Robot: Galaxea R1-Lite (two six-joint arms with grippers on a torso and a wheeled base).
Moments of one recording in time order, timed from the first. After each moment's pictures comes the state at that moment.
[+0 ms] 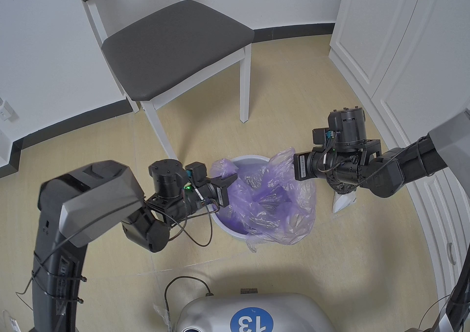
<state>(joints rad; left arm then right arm) -0.41 2.41 -1.08 -1.22 -0.40 -0.16 0.45 2.10 -1.26 -0.37 0.00 0.08</state>
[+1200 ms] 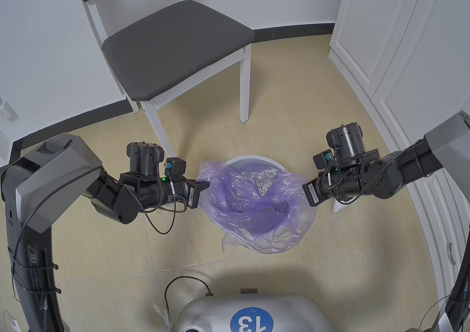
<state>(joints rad) -0.30 2.28 -1.18 -0.63 -0.45 0.15 0.41 2.11 -1.20 -0.19 -0.05 -0.11</state>
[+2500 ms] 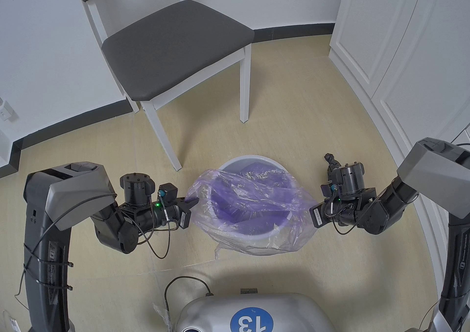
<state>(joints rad) -0.24 2.45 -0.96 -1.15 -0.44 0.25 0.35 2.29 -0.98 -0.63 -0.10 -0.10</state>
